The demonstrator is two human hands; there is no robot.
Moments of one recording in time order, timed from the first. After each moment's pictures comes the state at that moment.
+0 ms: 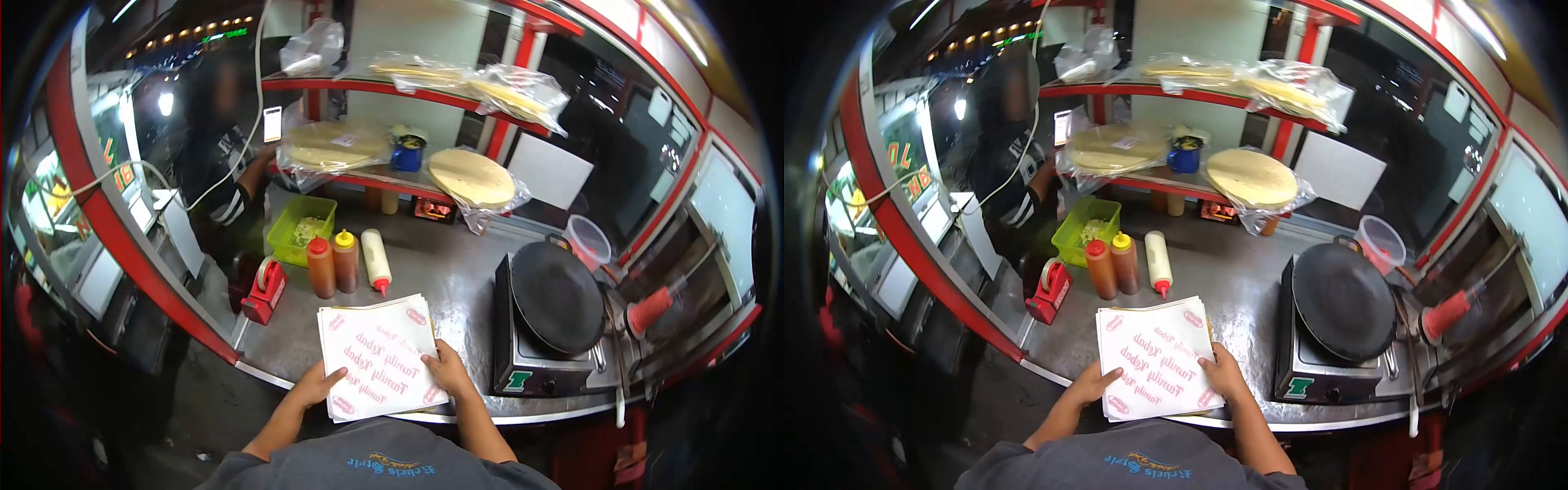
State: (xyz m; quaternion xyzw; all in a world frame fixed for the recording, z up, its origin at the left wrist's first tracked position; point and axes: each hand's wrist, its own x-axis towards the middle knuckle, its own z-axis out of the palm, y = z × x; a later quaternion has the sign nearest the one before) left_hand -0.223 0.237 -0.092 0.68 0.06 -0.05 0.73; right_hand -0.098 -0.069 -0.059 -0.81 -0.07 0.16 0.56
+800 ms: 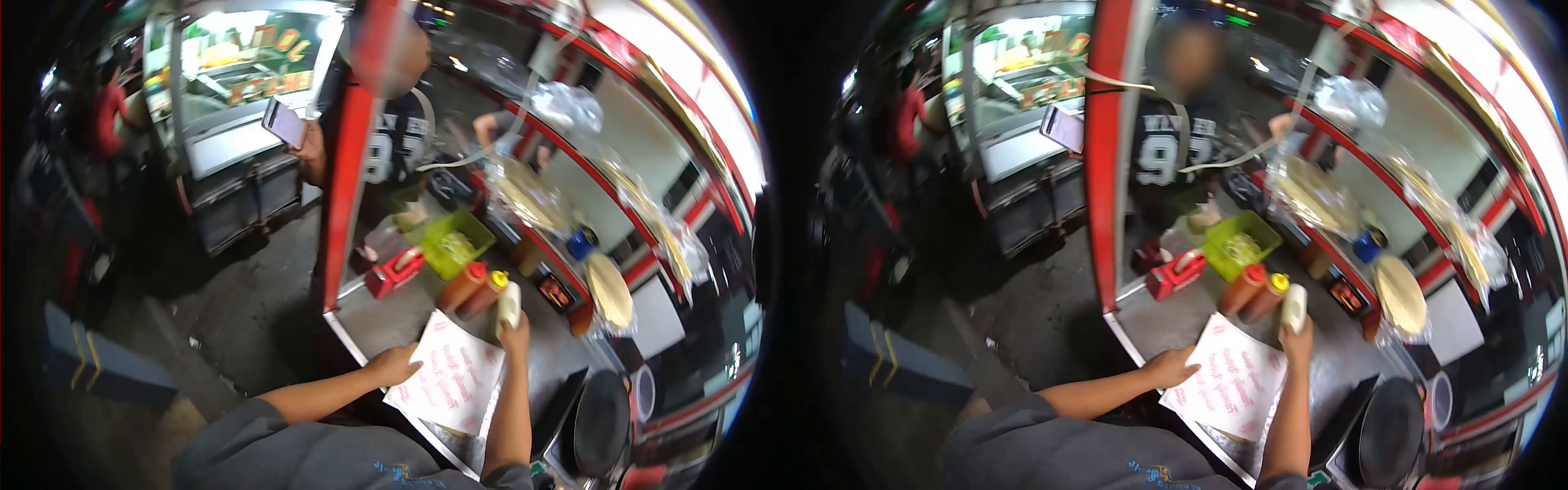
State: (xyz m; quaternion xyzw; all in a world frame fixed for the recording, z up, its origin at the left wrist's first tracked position) left_hand -0.216 0.252 -0.094 0.86 0.15 0.08 0.49; right_hand 0.105 0.074 -0.064 -0.89 -0.21 -0.03 0.41
